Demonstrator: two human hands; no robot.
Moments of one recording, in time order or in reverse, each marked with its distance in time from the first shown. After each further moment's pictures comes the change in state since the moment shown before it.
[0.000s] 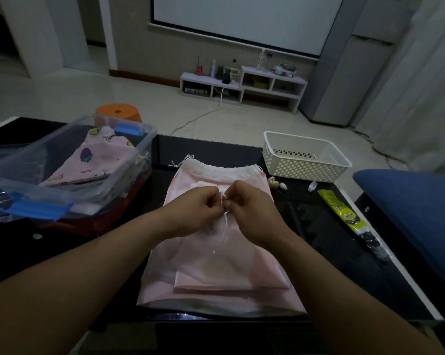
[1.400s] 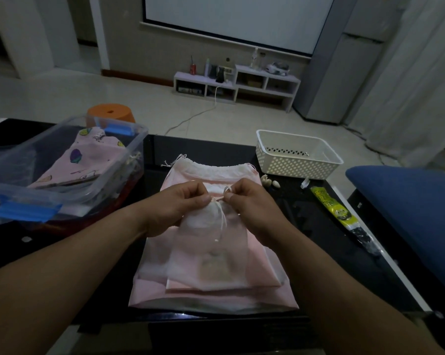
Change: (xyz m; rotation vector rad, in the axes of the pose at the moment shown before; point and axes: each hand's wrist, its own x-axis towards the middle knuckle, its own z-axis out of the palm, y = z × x) left_hand -0.007 -0.007 -0.016 -0.527 -0.193 -0.074; right_hand 0.000 -0.002 -0.010 0.390 0.015 0.276
